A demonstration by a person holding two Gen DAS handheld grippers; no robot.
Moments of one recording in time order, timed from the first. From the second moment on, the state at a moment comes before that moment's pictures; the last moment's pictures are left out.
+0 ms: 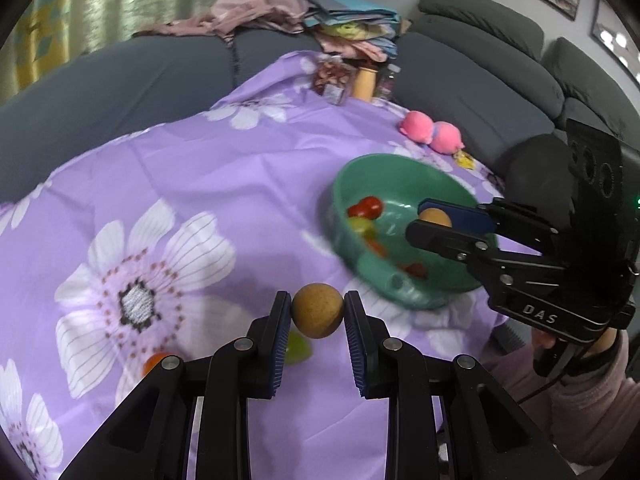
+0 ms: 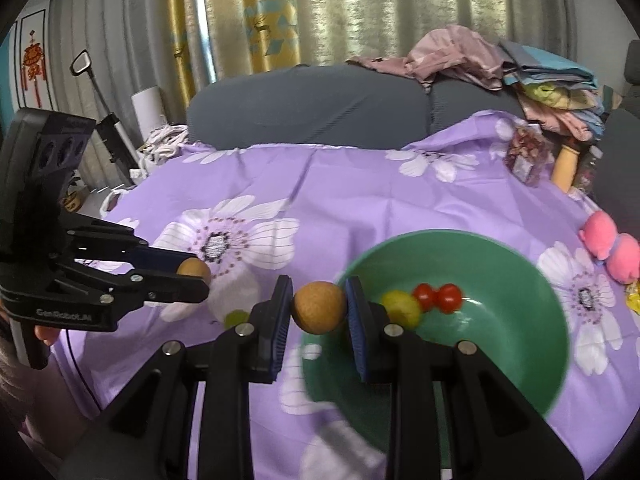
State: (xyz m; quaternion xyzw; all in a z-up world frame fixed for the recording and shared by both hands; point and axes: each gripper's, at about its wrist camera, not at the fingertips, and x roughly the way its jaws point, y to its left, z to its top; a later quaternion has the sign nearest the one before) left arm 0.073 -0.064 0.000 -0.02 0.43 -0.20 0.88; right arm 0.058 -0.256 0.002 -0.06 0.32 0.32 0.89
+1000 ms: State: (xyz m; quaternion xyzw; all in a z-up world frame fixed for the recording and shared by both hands) left arm 0.131 -0.181 -0.007 0.03 0.46 -0.23 0.85; right arm 0.092 -0.337 -0.026 0.03 0.34 0.28 0.90
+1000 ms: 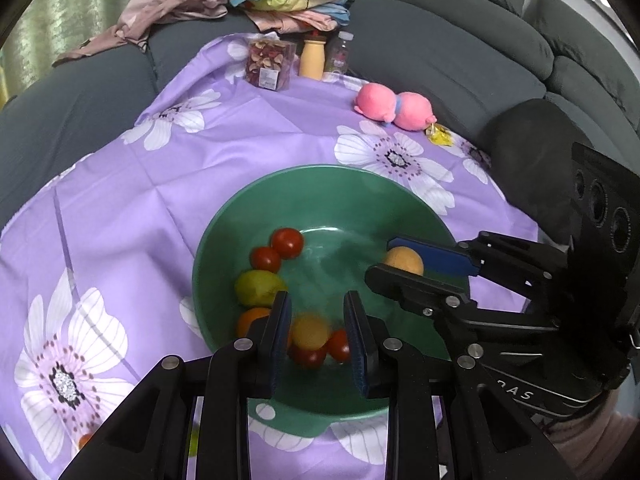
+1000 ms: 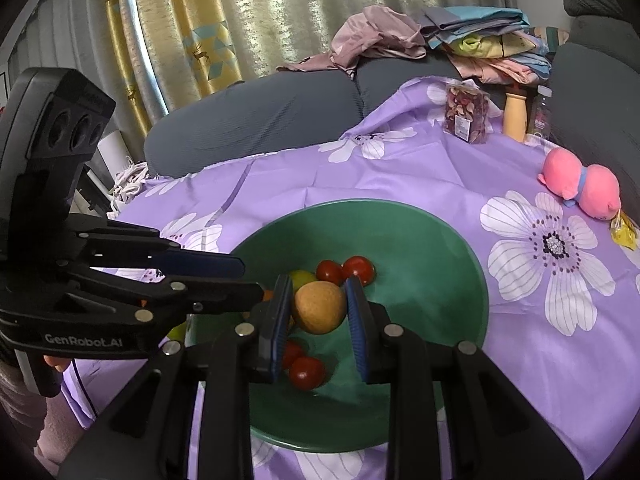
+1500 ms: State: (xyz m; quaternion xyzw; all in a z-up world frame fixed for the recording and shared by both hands) left arm 0.140 -0.195 -0.027 0.05 0.49 -0.21 0.84; right arm 0.096 -0.351 -0.038 0.03 0.36 0.26 0.90
